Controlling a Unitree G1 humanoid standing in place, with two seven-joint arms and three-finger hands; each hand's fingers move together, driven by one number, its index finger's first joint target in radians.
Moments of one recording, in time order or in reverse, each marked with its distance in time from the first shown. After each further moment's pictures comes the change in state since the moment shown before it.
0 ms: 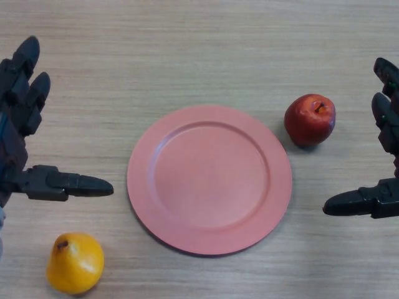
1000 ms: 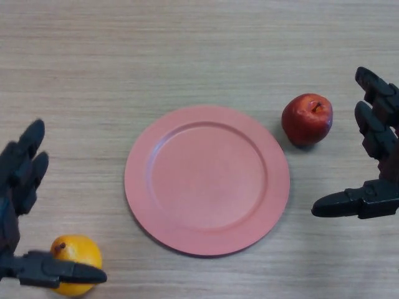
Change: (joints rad) left arm 0.320 -0.160 0.080 -0.081 0.202 -0.073 -0.191; right arm -0.023 0.000 0.043 0.077 0.000 0.000 0.003
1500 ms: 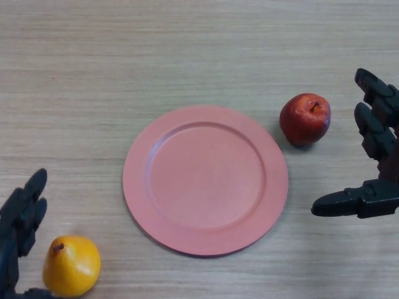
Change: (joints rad) left arm 0.080 -0.006 0.000 0.208 0.045 -0.201 -0.023; right arm -0.005 0.001 0.001 0.007 -0.002 -0.002 0.000
